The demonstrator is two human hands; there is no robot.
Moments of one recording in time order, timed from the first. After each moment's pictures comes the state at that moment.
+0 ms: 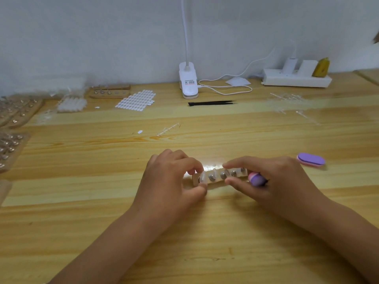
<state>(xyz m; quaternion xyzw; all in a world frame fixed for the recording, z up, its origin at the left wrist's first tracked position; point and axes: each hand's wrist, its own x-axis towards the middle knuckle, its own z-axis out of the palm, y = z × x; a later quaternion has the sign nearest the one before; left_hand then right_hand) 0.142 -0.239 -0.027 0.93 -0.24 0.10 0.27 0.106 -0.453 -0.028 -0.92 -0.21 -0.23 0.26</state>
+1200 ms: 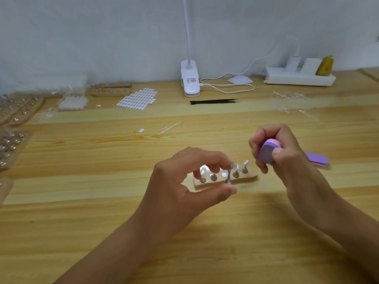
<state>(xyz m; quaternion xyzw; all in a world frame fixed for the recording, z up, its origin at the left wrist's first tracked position) 0.121 -0.248 -0.007 0.78 -0.33 0.11 0.53 0.118 -0.457 -0.023 -0.76 -0.07 -0.10 0.64</state>
